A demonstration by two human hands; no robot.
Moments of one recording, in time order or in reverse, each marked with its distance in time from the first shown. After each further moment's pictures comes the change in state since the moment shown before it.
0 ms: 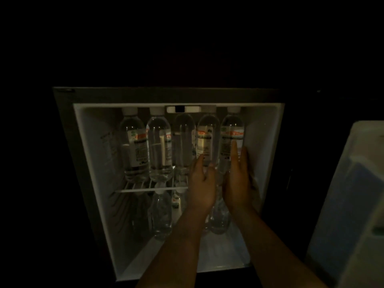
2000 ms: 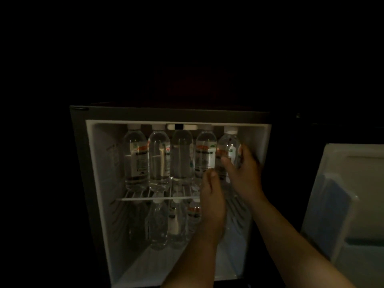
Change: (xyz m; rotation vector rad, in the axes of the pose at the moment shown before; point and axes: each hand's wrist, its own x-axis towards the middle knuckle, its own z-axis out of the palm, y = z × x) left_hand -0.020 0.022 0.030 -0.294 0.043 -0.105; right_hand 0.021 -0.032 -0.059 0.282 0.015 0.019
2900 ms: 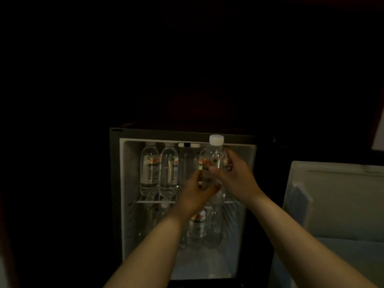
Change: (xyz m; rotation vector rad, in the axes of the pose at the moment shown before) left_hand -0.026 0.081 -0.063 0.294 -0.321 0.078; right_hand -0.031 -0.089 -0.038 0.018 -0.306 -0.142
